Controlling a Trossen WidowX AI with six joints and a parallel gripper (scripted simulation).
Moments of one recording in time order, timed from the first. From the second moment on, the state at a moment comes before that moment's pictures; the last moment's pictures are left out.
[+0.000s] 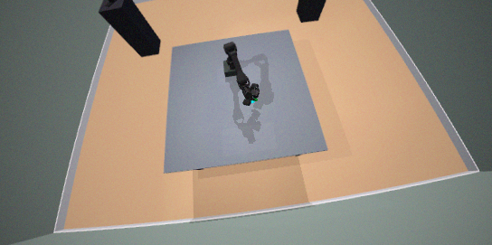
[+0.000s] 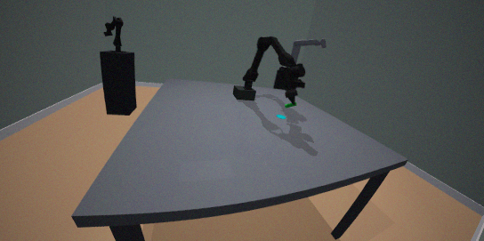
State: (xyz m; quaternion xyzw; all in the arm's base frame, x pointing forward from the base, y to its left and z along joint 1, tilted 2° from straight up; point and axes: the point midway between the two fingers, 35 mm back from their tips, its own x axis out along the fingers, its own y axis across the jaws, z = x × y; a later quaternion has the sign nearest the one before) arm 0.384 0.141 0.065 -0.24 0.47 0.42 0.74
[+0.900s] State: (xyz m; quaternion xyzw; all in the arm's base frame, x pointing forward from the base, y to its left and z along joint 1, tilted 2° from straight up) arm 0.395 0.140 0.059 -0.18 0.40 0.43 0.78
